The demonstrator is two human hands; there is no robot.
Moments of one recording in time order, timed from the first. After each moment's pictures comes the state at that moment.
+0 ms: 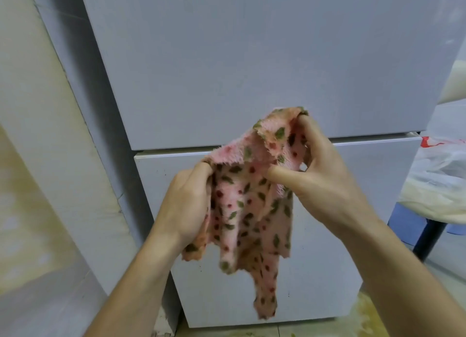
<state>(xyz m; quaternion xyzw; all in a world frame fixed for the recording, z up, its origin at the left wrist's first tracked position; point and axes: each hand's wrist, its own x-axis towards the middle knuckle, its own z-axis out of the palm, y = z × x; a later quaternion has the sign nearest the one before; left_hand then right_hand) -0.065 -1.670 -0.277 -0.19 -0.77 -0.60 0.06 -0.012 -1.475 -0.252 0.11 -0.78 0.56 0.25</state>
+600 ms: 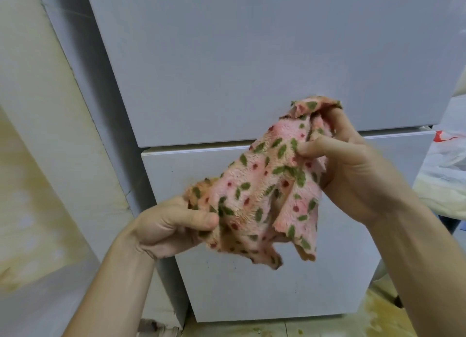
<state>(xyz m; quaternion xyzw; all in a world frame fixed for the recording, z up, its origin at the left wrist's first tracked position) -0.093 -1.717 -0.301 -0.31 -0.52 -0.70 -0.38 -0.018 -1.451 -0.243 0.14 -0.59 0.79 0.09</state>
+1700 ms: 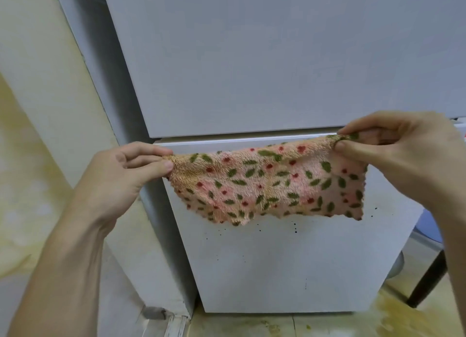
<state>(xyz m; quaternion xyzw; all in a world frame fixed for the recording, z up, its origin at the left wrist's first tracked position) -0.083 -1.769 -0.258 -0.09 -0.79 -0.59 0.14 -0.010 -1.416 -0.244 -0.04 -0.84 0.44 0.33</state>
